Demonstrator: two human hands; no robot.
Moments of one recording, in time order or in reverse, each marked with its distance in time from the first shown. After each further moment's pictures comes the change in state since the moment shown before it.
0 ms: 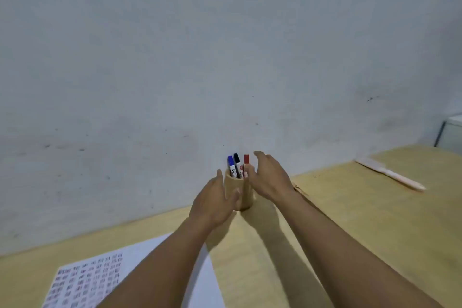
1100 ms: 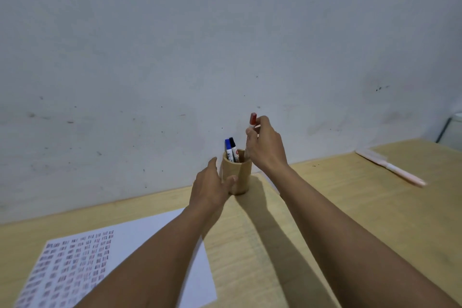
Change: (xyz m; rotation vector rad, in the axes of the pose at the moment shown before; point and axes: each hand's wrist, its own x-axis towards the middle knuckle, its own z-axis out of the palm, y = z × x) left_hand 0.007 -0.005 0.020 -0.213 0.118 -0.128; right_hand 0.023 -0.017 -0.005 0.298 0.183 0.001
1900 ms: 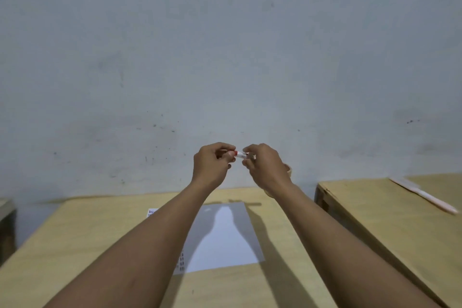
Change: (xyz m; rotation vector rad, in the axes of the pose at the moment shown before) left_hand -0.091 0.019 -0.171 -0.461 0.291 0.093; right_hand -0.114 -0.111 0.014 -0.257 -0.207 -0.341
